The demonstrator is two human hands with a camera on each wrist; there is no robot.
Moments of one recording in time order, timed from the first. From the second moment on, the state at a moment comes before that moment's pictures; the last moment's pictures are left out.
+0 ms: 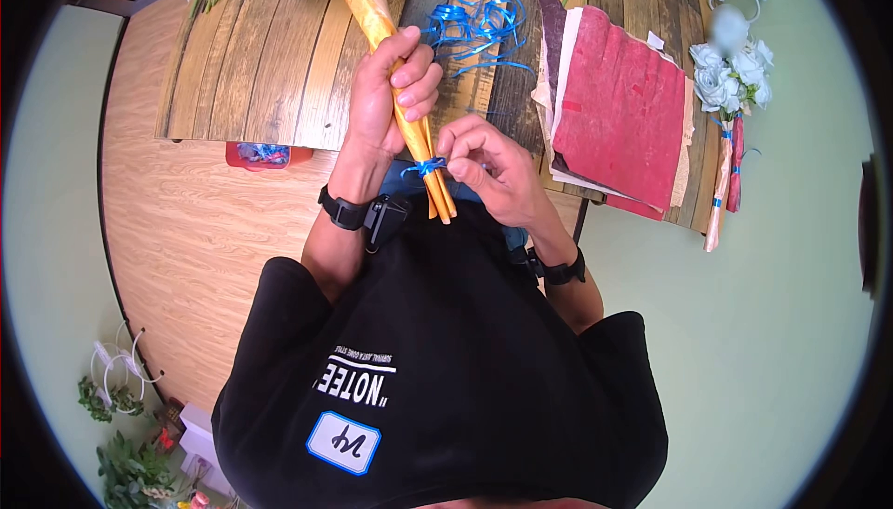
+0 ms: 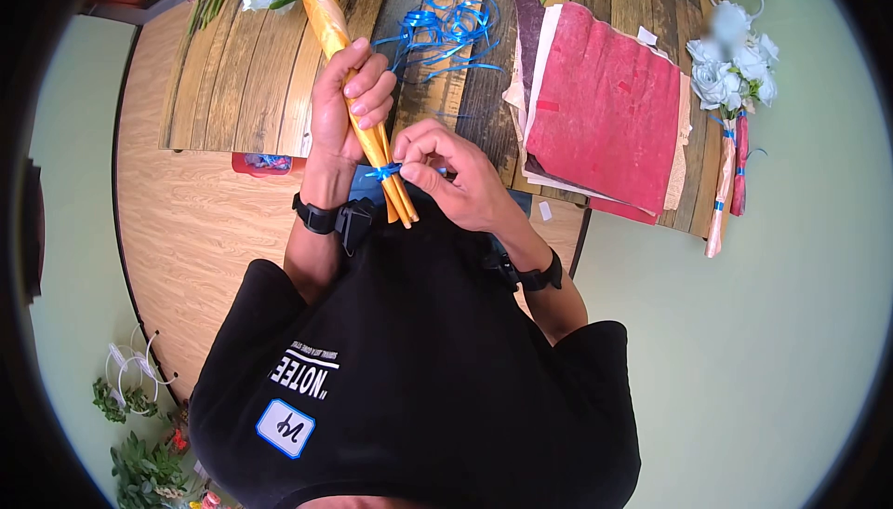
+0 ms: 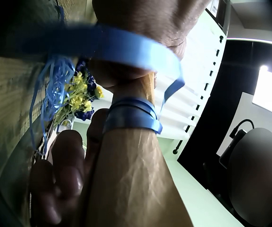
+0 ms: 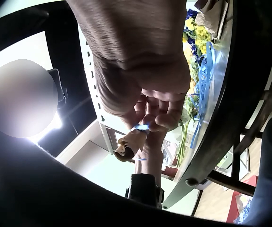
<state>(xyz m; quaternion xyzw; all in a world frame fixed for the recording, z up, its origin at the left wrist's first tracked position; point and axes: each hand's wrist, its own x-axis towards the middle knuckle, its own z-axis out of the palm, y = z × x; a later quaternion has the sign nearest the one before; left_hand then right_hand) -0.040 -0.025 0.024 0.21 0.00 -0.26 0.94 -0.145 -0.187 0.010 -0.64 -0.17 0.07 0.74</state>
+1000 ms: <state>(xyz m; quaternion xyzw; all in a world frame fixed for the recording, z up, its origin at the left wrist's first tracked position) -0.029 -0.021 0.017 0.03 -0.05 -0.31 0.95 -0.147 -0.200 -0.001 -0.31 -0.07 0.14 0.94</state>
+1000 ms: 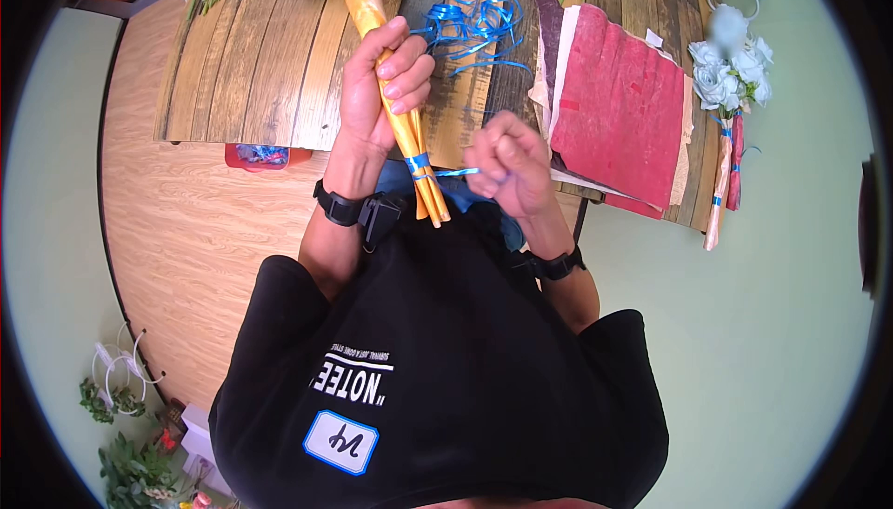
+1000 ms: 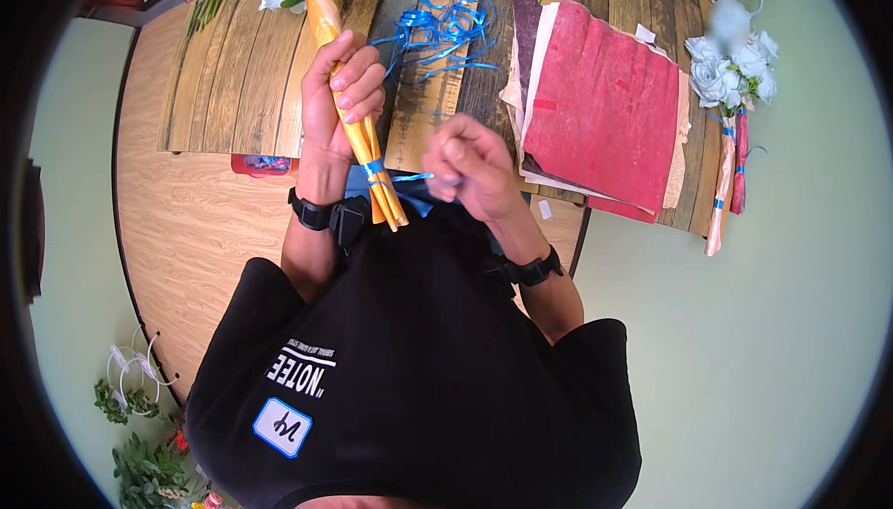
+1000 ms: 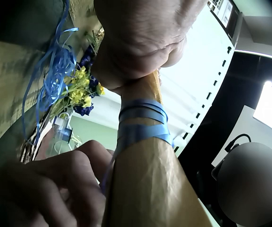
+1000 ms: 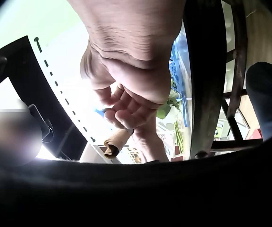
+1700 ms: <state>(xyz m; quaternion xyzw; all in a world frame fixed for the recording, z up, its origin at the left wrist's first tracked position) -0.027 -0.024 0.032 0.11 -0.05 -0.29 0.95 -0.151 -0.184 0.038 -0.73 -0.10 -0.01 0.68</state>
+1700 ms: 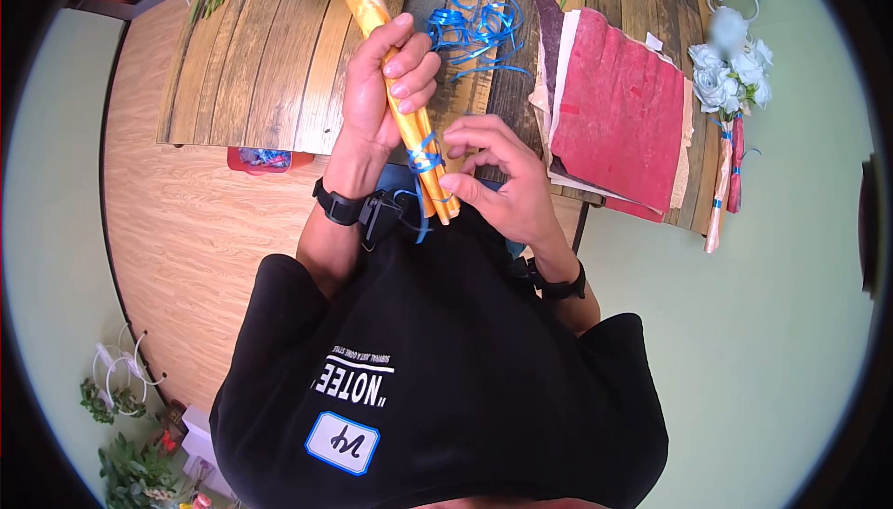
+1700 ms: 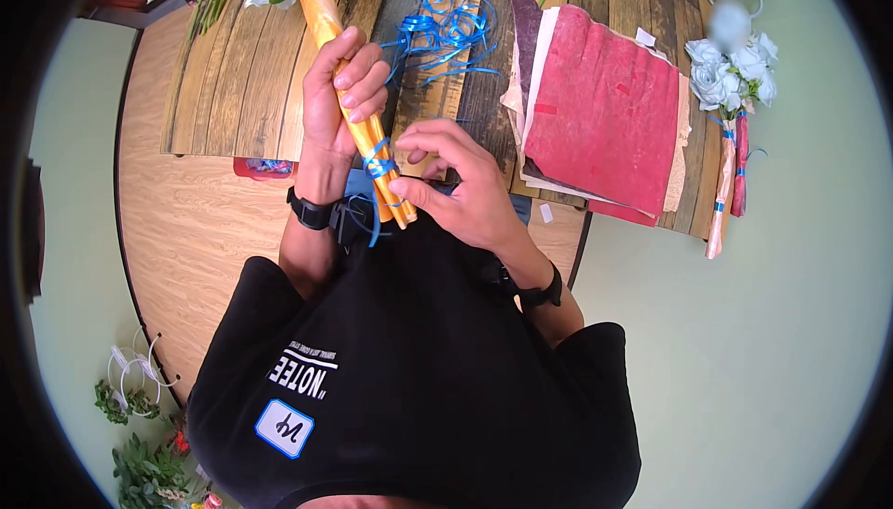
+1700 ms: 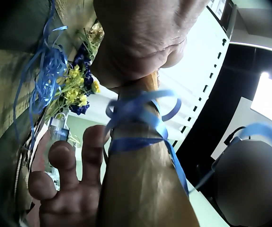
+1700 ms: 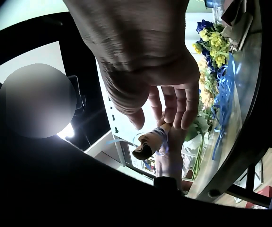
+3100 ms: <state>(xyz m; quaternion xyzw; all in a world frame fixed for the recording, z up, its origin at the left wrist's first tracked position) 0.022 0.028 0.047 0.20 -0.08 -0.12 0.97 -0.159 -0.243 0.062 -0.60 -0.06 0.04 0.79</state>
